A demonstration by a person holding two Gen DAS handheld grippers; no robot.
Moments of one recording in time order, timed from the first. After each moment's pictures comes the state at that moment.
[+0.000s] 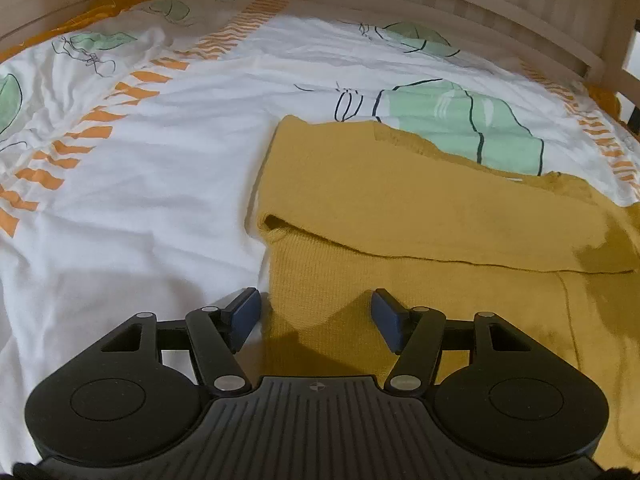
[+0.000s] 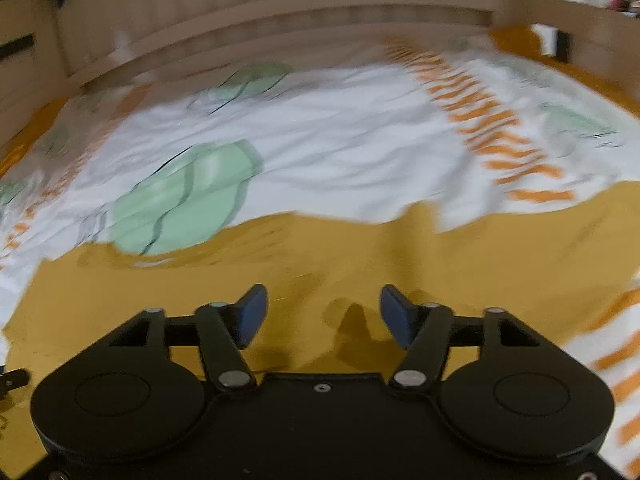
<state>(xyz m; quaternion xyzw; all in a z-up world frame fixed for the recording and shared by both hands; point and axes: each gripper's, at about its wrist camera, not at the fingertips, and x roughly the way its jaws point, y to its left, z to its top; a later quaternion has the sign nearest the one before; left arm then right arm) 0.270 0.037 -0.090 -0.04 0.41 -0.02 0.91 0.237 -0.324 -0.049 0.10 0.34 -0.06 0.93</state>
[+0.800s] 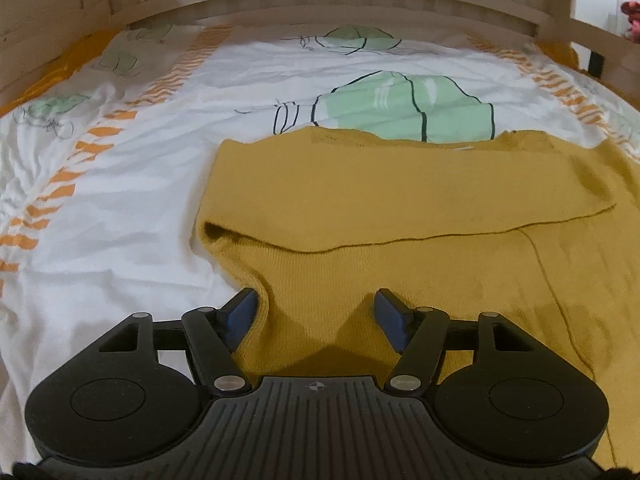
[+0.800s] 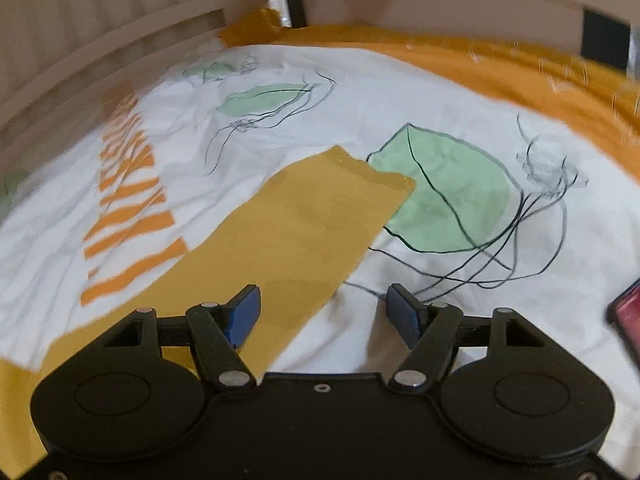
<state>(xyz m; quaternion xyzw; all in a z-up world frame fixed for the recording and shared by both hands) 0.259 -0.004 -0.093 0.06 0.37 -0.07 0.92 0.214 -0.576 -0.097 0.23 0.31 -0.33 0.86</state>
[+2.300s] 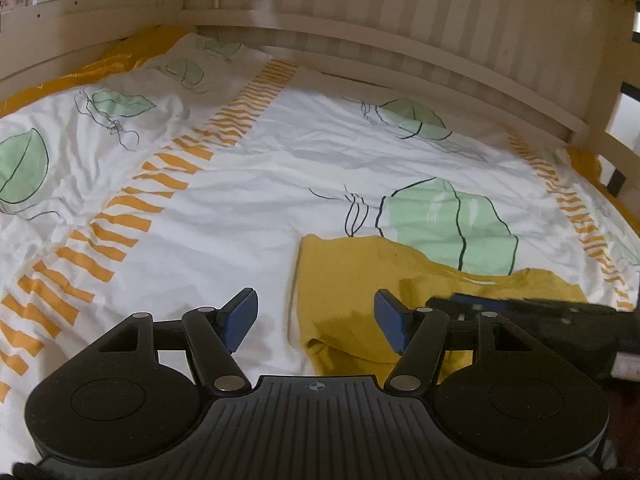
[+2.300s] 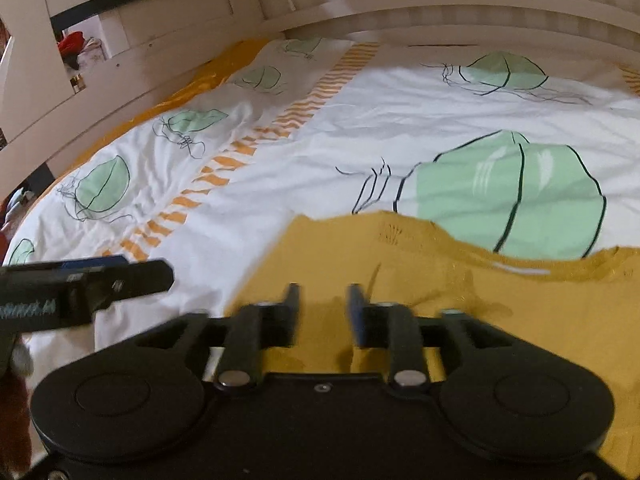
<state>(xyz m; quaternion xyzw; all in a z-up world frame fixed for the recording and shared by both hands) 0.270 0.079 -0.007 -0.07 0.34 -0.03 0.94 0.271 -0.096 -0.038 0.06 0.34 0.22 0.91</state>
